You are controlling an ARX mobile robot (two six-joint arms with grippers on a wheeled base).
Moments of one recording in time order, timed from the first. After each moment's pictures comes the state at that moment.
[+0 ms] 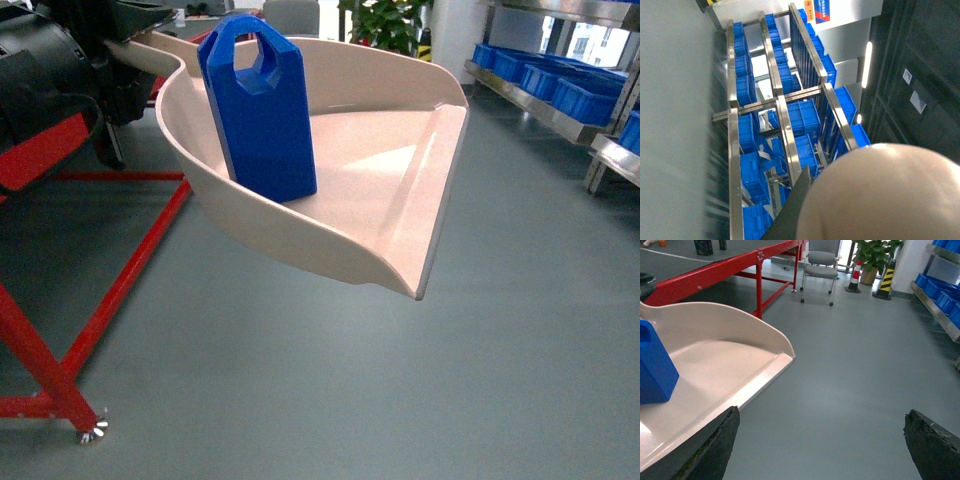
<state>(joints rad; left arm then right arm) -0.10 1.94 0.91 1.28 0.32 -1.41 0.37 0.91 0.54 0.23 0.16 -0.08</state>
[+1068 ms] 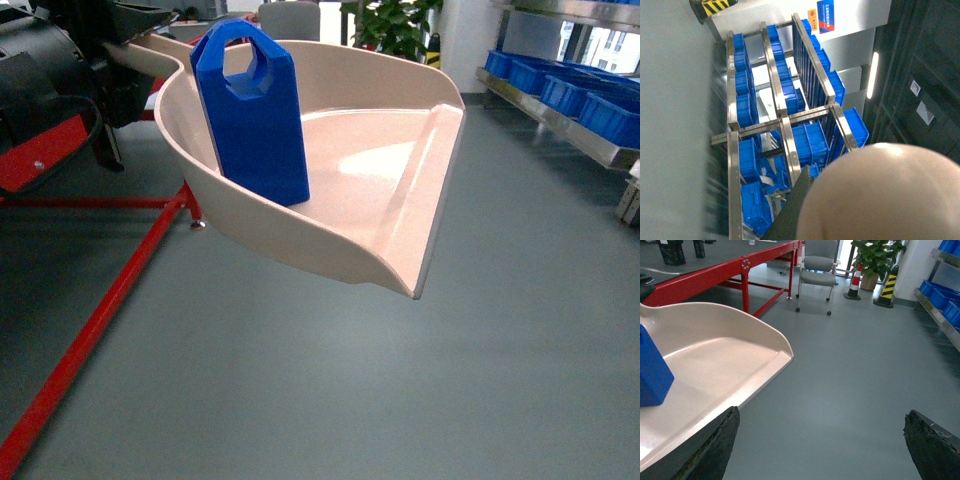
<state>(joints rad) -0.10 1.94 0.90 1.28 0.32 -1.41 0.37 0.91 0.54 0.23 0.16 -0.08</state>
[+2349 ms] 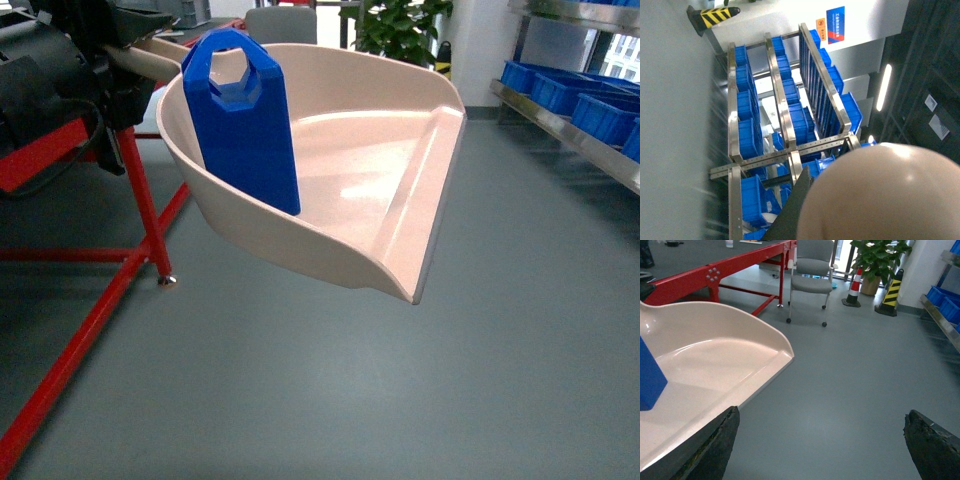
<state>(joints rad) -0.10 1.94 0.90 1.28 0.32 -1.41 0.37 0.91 0.54 0.23 0.16 -0.08</state>
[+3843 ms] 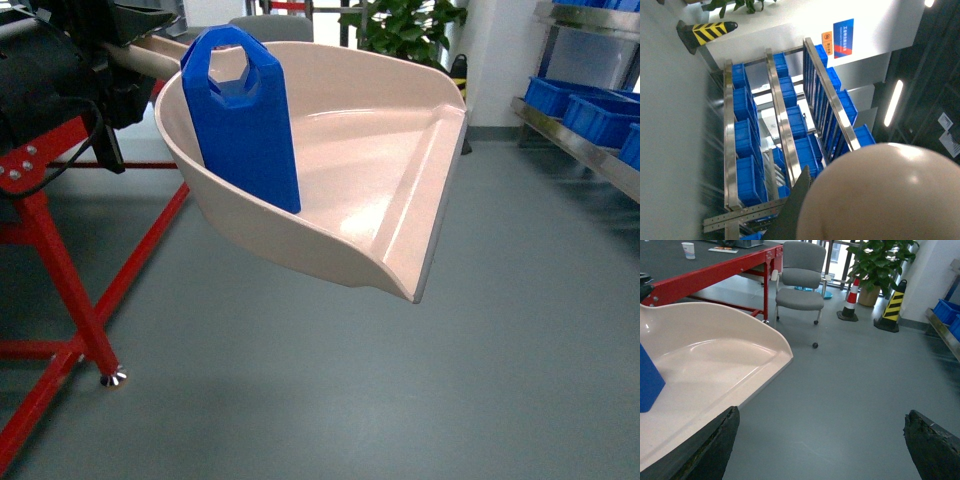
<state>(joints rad) -0.10 1.94 0.90 1.28 0.33 -1.41 0.37 0.91 0.54 0.23 0.16 -0.08</state>
